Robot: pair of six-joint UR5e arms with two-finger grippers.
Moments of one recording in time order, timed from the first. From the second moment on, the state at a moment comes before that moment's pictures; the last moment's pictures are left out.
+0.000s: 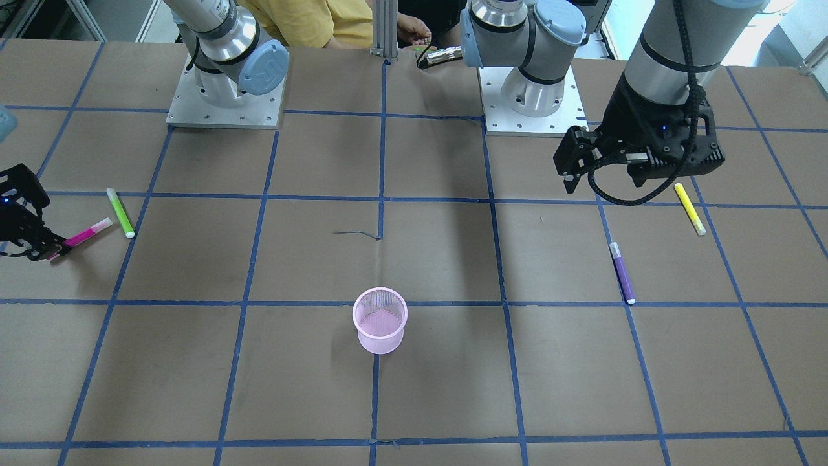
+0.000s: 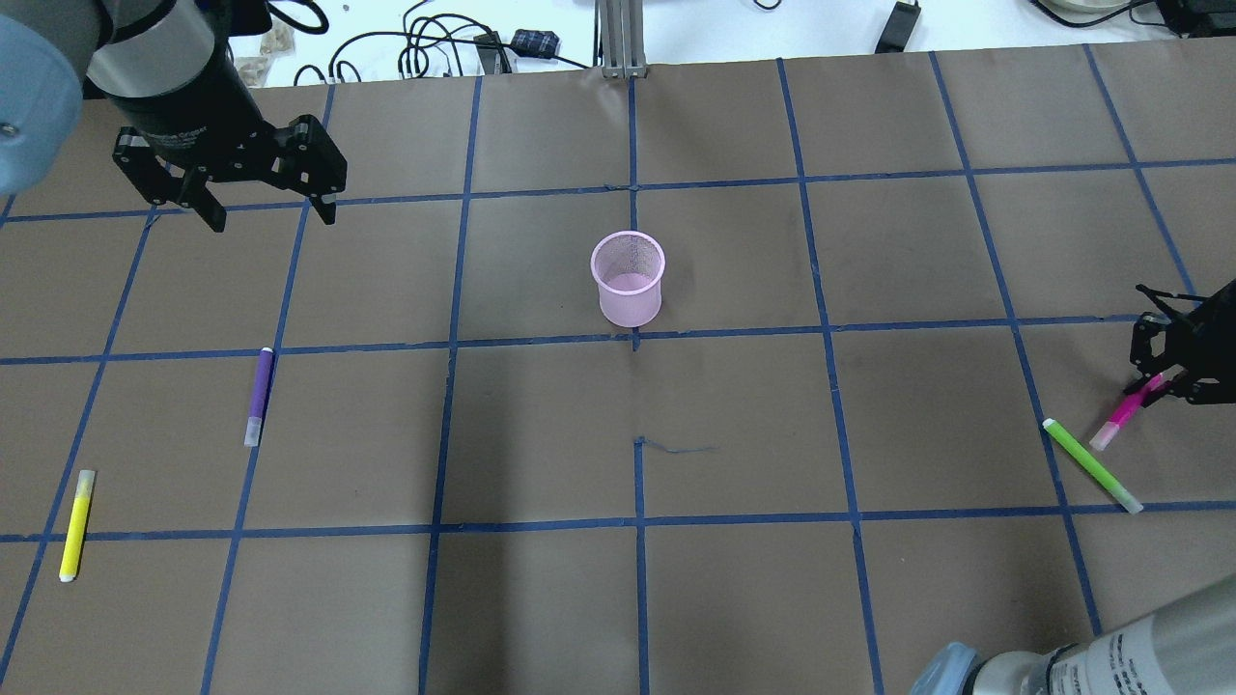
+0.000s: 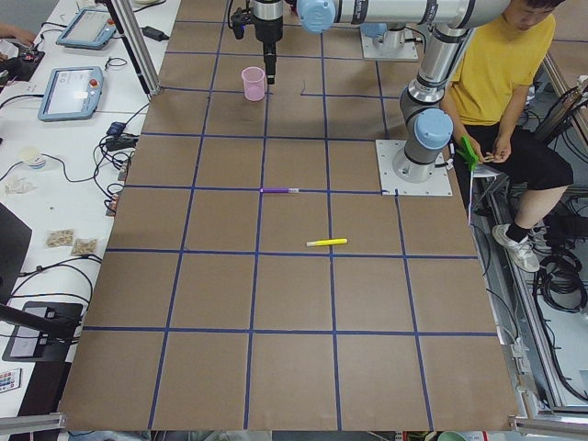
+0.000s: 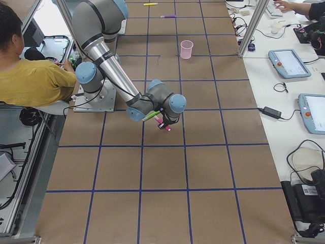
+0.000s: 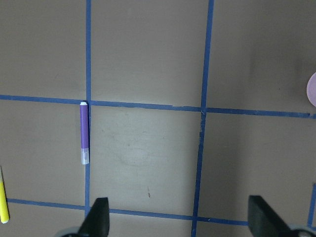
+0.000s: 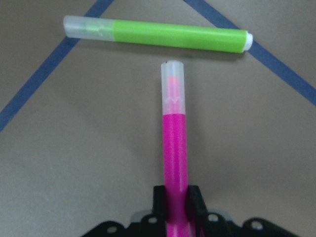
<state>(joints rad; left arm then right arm) -1.50 -1.61 -1.53 -1.57 1.65 -0.01 0.82 -1.20 1.91 -2.09 -1.56 -3.01</state>
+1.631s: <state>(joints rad) -1.13 -2.07 -1.61 -1.28 1.65 0.61 1.65 -1.51 1.66 -1.84 -1.76 -1.50</state>
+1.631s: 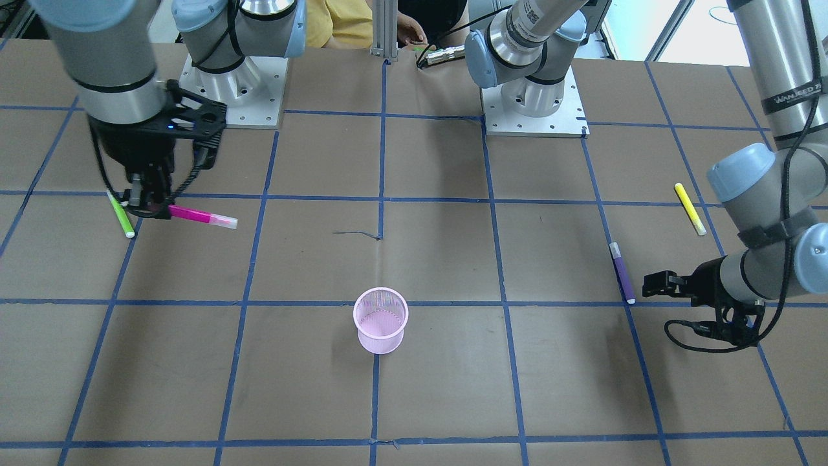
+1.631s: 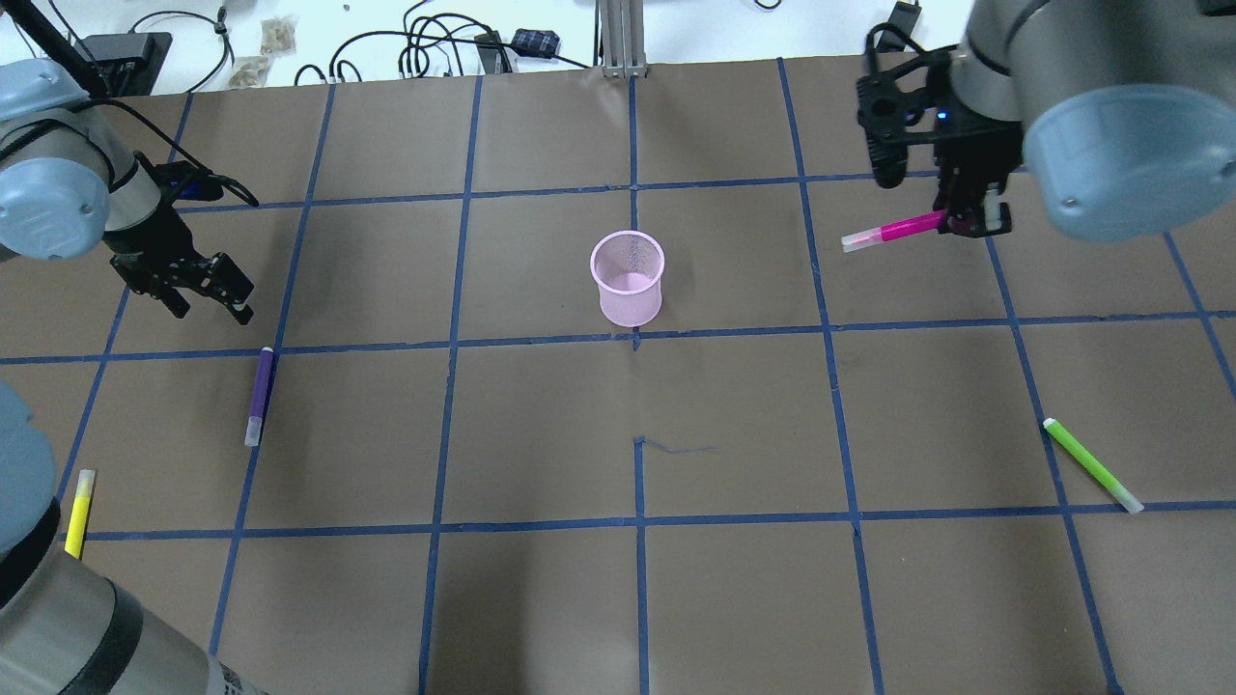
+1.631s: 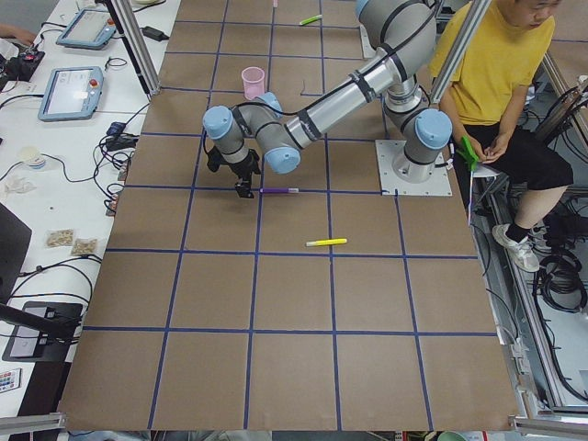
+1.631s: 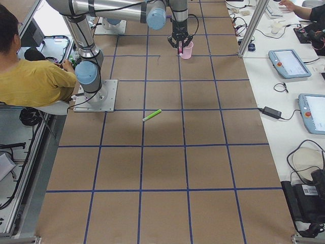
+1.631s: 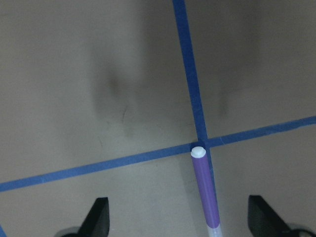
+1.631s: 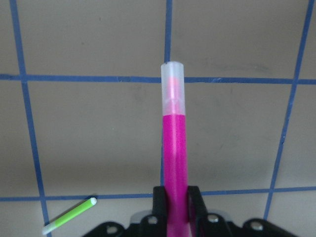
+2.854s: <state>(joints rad) -1.13 -2.14 -1.62 -1.39 1.60 0.45 2.04 -1.06 1.34 -1.76 -1.98 -0.88</state>
